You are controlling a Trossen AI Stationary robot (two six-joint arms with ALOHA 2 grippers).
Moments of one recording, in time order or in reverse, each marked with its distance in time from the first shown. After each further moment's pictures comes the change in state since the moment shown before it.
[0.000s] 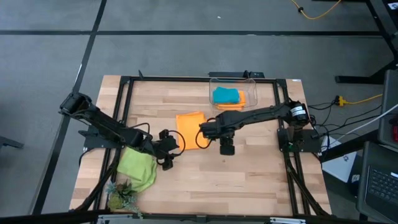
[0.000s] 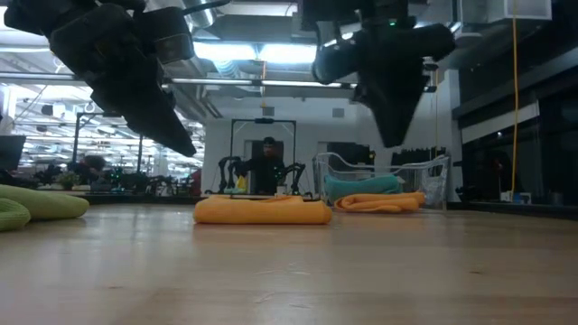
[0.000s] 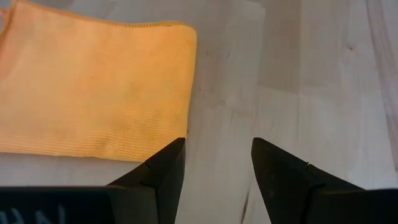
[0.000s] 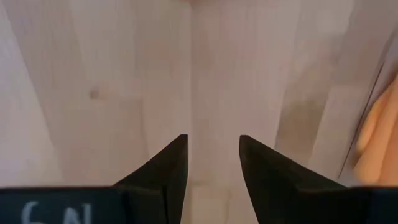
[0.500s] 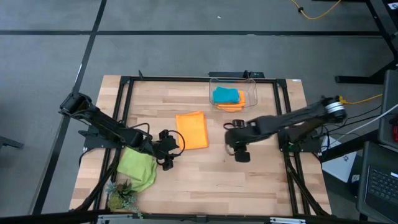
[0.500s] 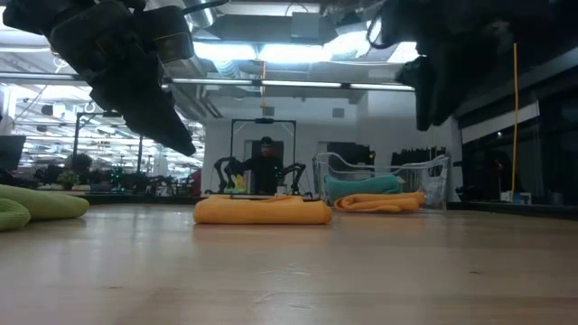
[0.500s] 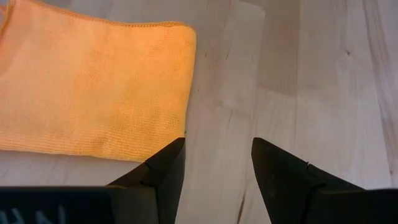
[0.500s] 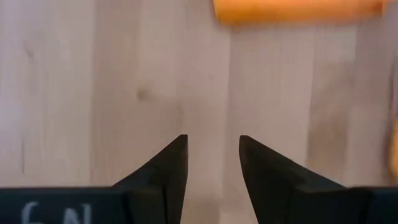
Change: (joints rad) left arm -0.006 -0.001 0.000 0.005 -0.002 -0.025; right arm 0.125 -0.448 -0.510 0.454 0.031 0.048
